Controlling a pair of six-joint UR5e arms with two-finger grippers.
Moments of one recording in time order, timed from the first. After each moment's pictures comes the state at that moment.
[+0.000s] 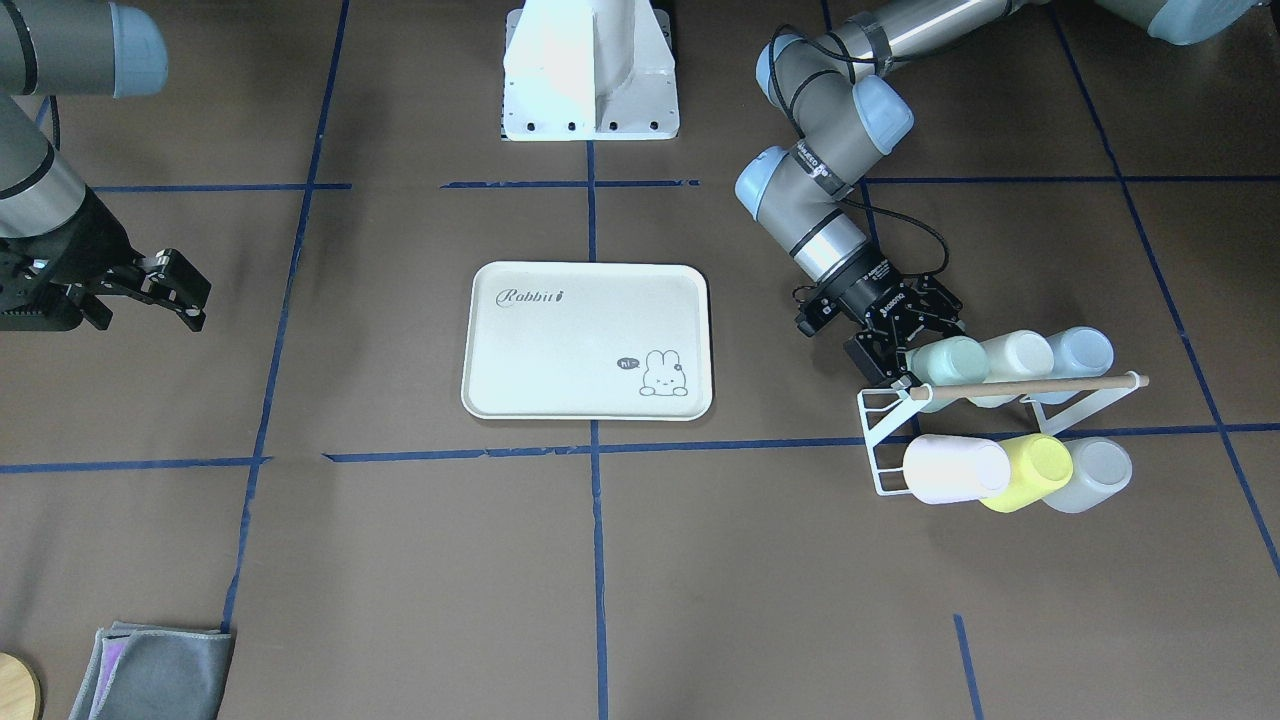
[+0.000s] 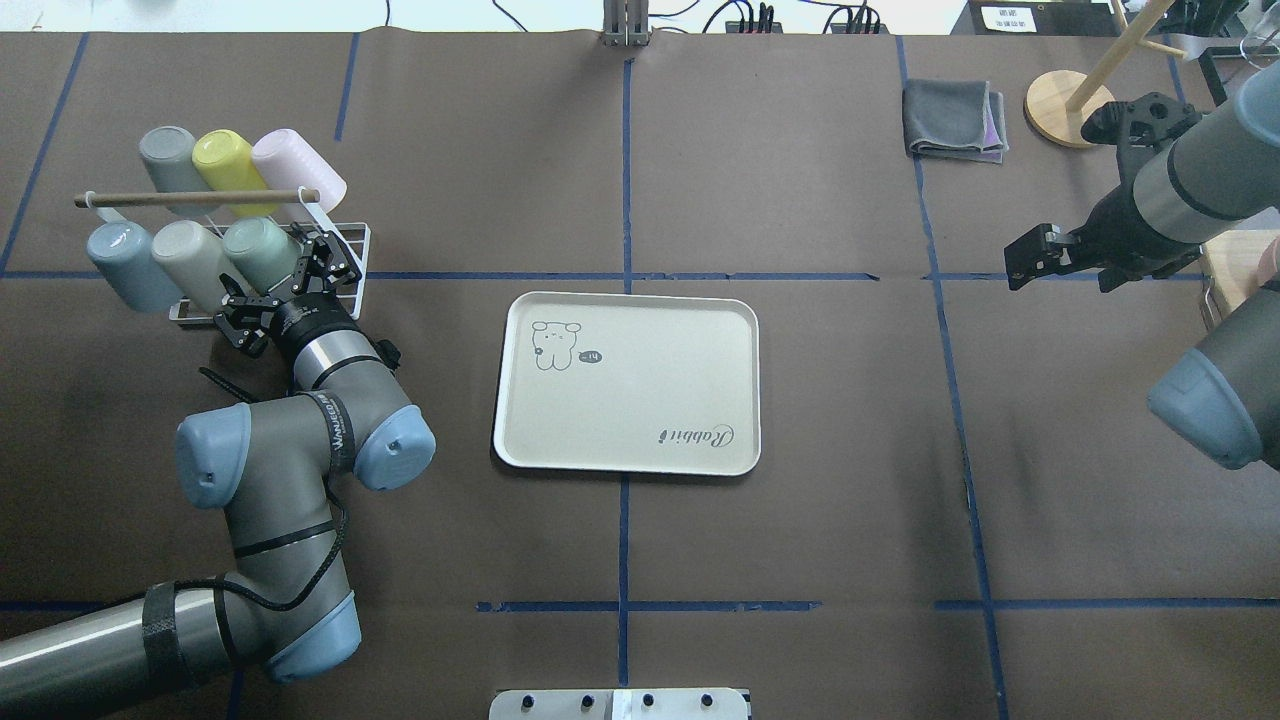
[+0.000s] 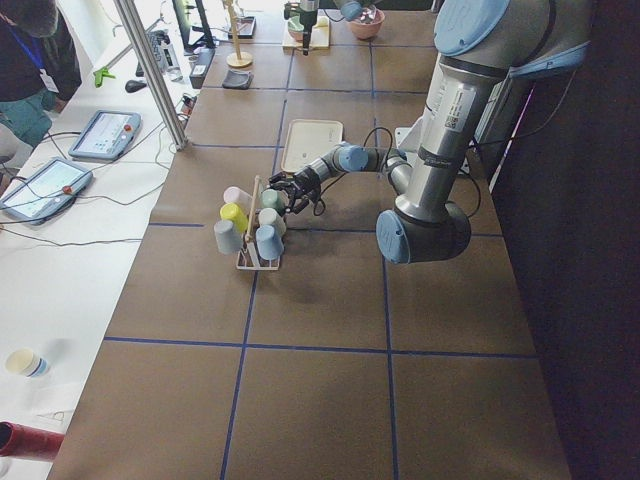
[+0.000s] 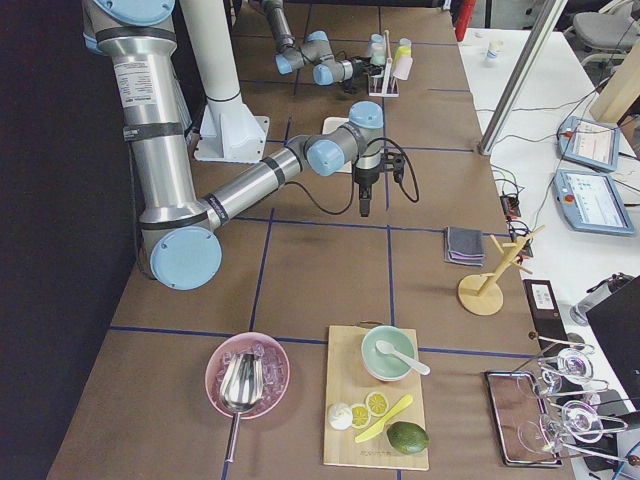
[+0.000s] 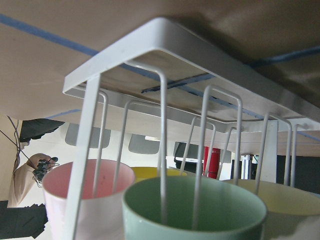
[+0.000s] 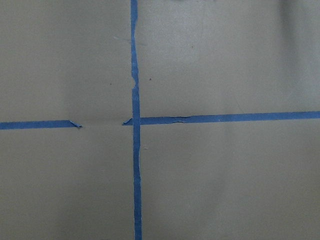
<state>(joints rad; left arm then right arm) -0.42 -2.00 -1.63 -1.11 -0.59 0.76 0.97 -1.41 1.94 -1.54 2.10 0.84</state>
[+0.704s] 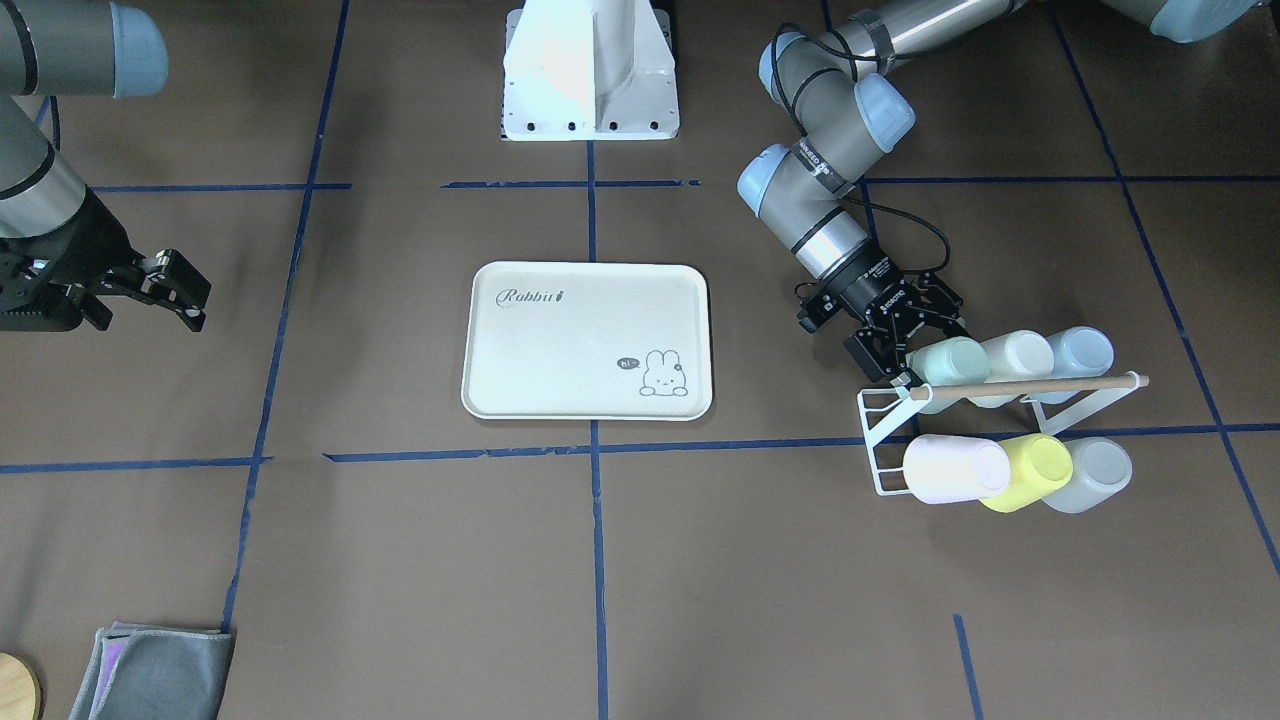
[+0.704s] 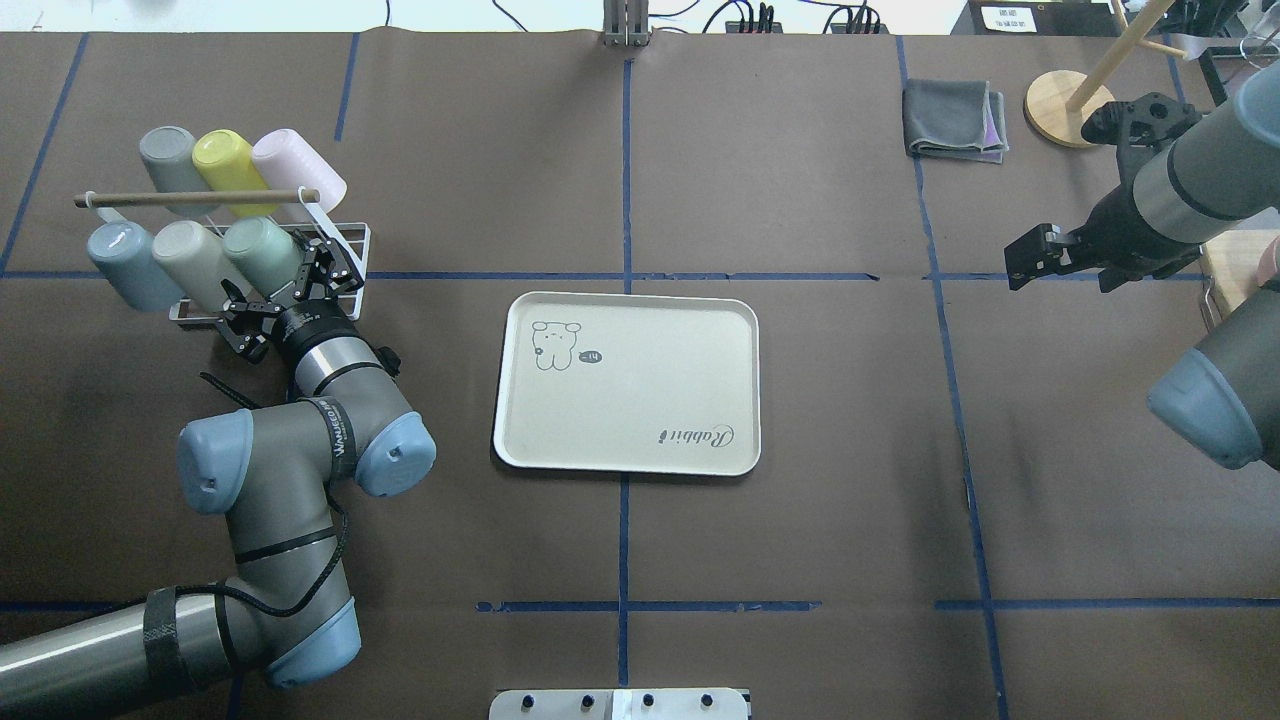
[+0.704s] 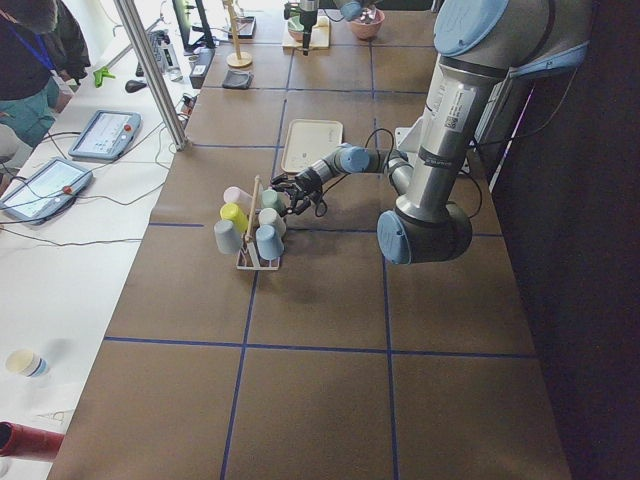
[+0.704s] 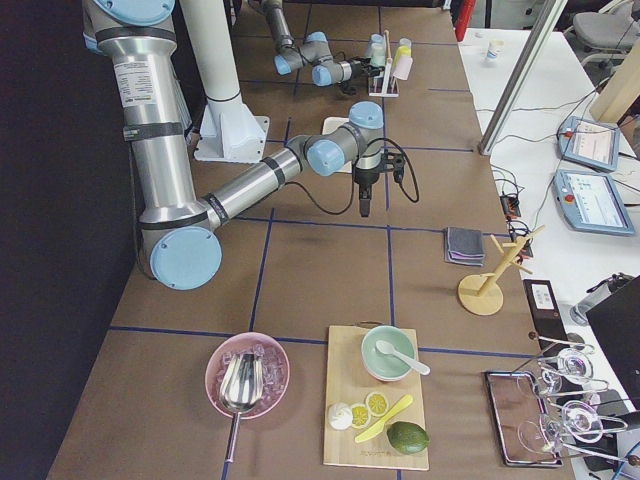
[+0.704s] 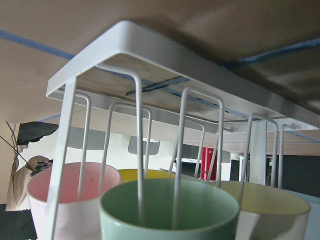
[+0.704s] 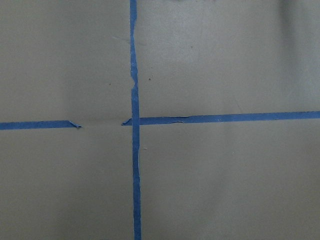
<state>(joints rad) -0.41 -2.00 -1.62 -1.10 -0.59 0.78 0.97 -1.41 1.94 -1.54 2.10 0.84</state>
